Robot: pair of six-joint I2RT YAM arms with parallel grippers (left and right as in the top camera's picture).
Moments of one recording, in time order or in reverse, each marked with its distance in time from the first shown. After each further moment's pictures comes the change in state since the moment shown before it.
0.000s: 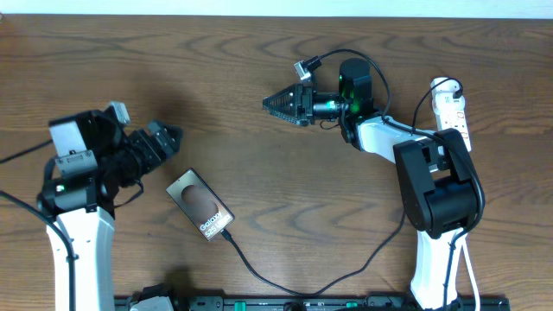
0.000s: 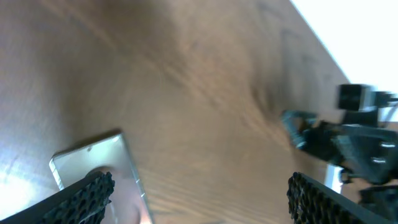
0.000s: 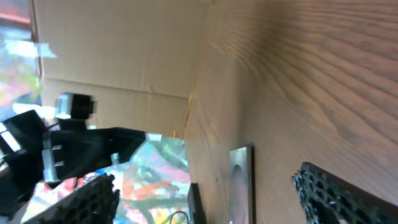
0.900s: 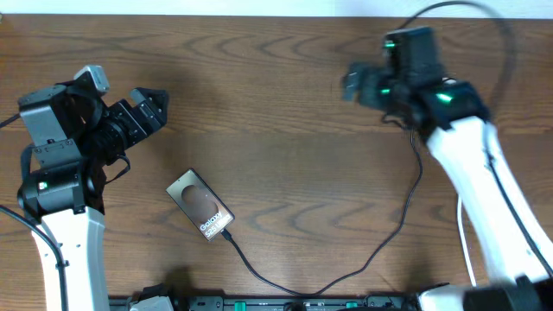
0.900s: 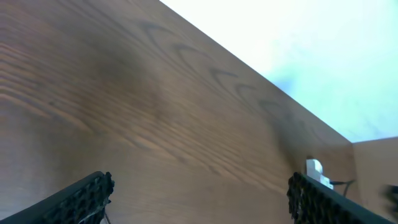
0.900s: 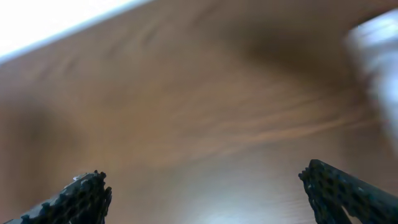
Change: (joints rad) left arm 0.000 0.006 0.150 0.100 -0.008 0.000; right arm -0.054 -0.619 0.295 -1.437 1.266 -0.505
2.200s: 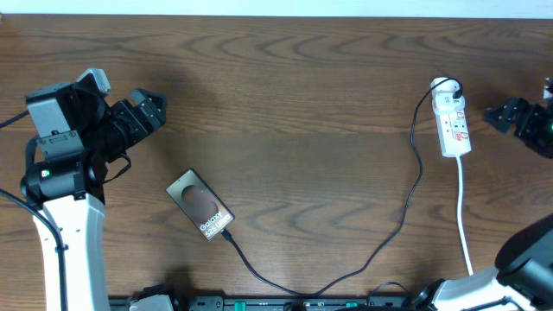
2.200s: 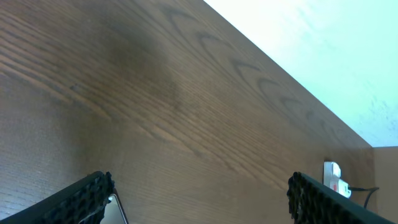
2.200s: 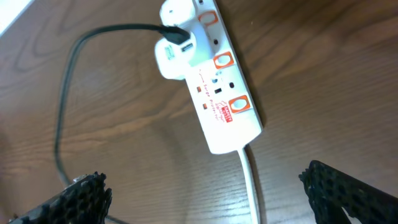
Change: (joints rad) left arm 0.000 0.055 0.000 -0.030 -0.047 0.000; right arm -0.917 0.262 0.012 -0.170 -0.612 -0.682
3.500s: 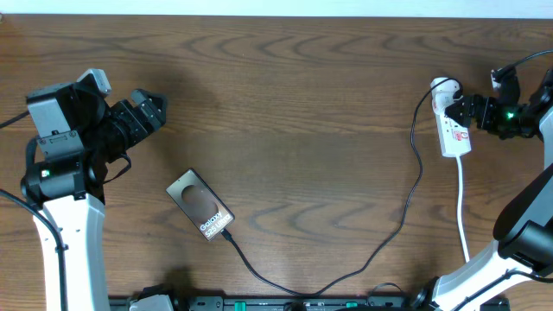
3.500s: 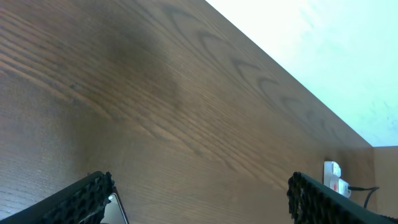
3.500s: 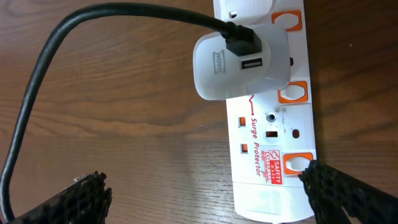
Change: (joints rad) left arm 0.000 0.000 0.000 -0.003 0.000 0.000; right arm 0.145 0.163 0.000 0.123 -0.040 -0.135
